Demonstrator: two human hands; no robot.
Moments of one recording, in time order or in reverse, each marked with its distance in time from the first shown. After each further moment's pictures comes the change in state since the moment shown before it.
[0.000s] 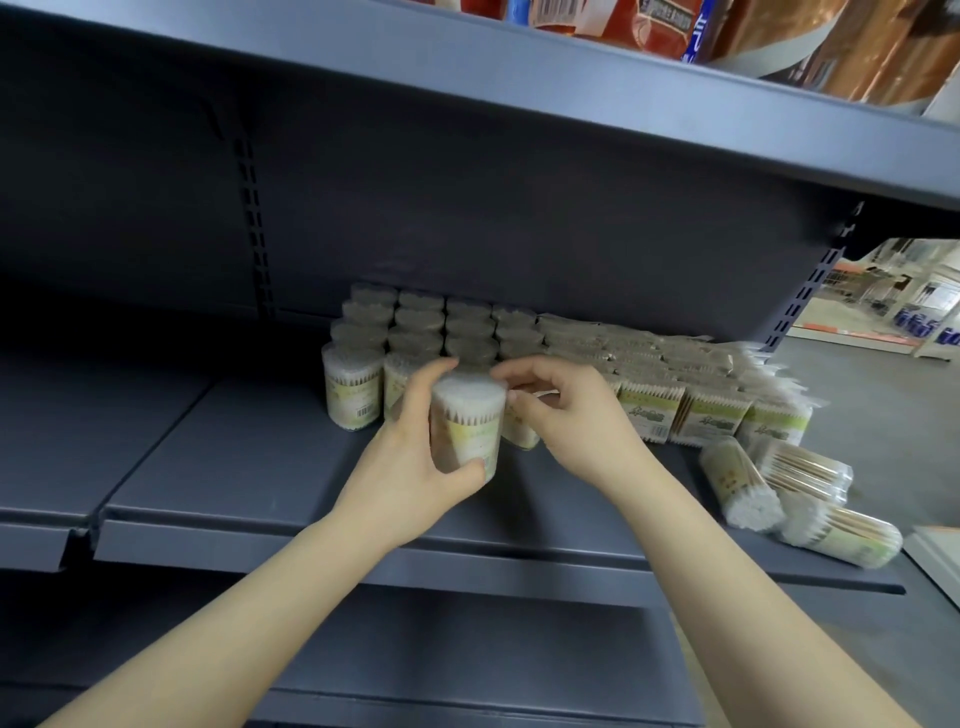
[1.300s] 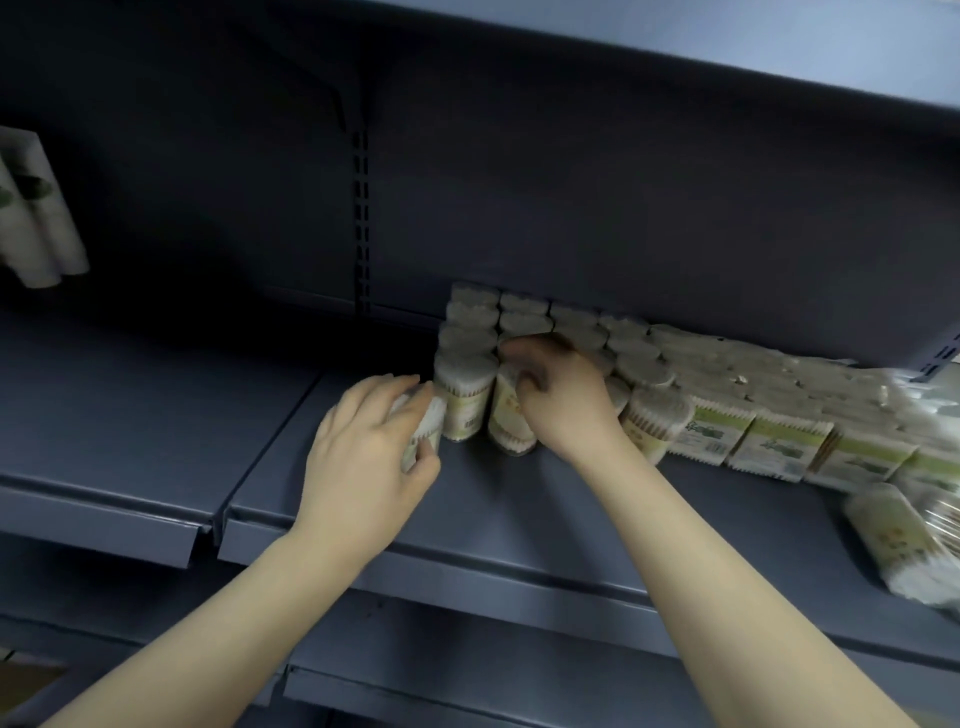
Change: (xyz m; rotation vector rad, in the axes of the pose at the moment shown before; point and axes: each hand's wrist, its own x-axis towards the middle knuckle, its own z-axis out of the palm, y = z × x) left_hand 0.002 -0.081 -0.081 0.631 0.352 0.217; right_hand 0.074 -0.014 0.097 -0.300 0.014 -0.027
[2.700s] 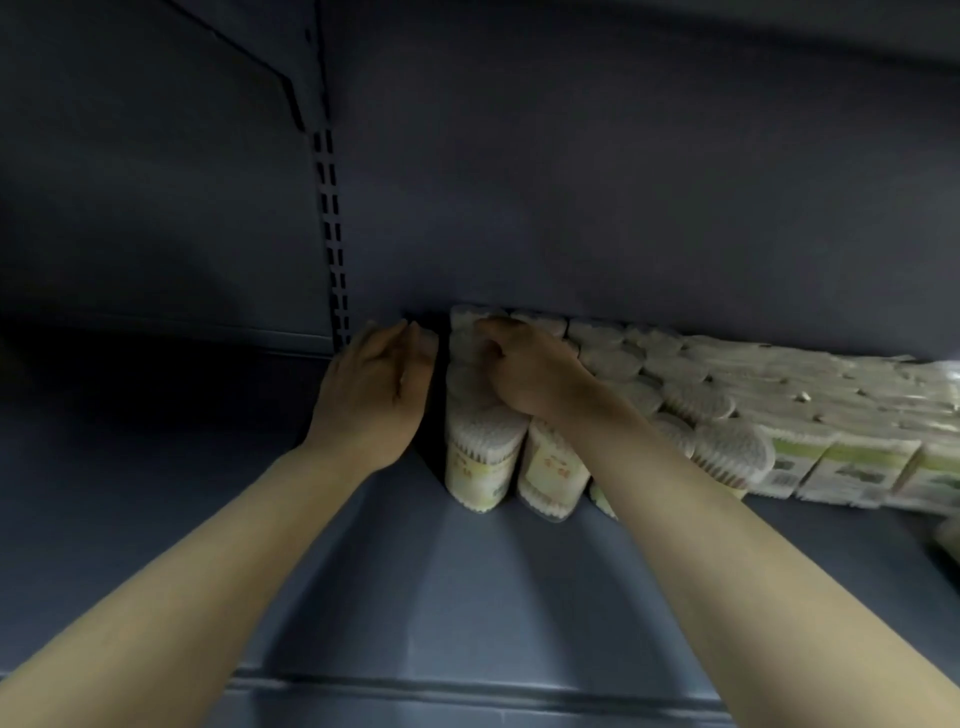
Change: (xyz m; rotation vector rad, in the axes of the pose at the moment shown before) left_hand 0.115 -0.063 0.048 -0.273 -0.241 -0.174; right_hand 0.093 -0.012 0.031 -0.206 -0.249 0.126
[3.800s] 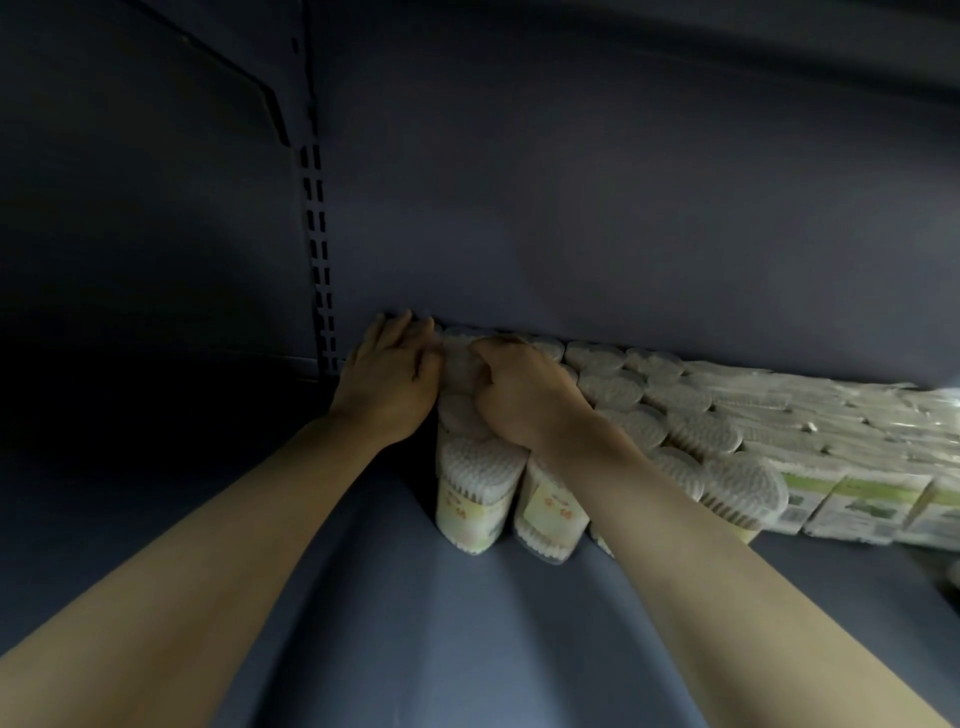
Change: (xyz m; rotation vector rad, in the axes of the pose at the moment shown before) left_hand 0.066 -0.022 0.029 0.207 -0.105 0.060; right_hand 0.010 0.000 0.004 -0.088 0.080 -0.035
